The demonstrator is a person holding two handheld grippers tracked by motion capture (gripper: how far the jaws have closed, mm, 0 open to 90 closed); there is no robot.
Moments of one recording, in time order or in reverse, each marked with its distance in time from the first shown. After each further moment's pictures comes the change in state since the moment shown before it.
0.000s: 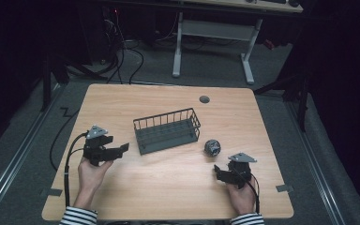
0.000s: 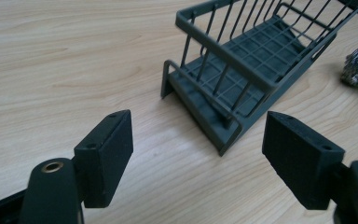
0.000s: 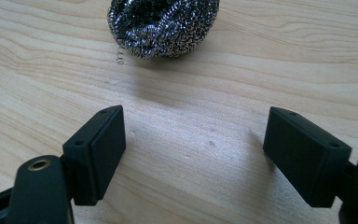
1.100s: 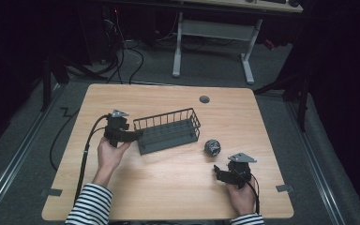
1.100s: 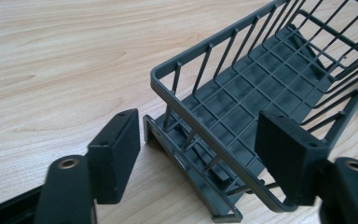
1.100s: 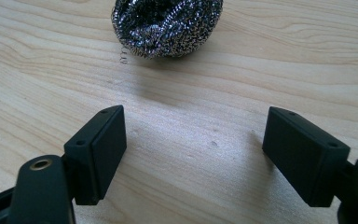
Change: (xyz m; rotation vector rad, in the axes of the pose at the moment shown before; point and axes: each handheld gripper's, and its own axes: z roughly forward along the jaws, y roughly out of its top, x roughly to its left) left arm -0.014 0.051 0.059 0.099 0.024 0.000; right arm 0.000 0.000 0.000 -0.002 0.006 -0.009
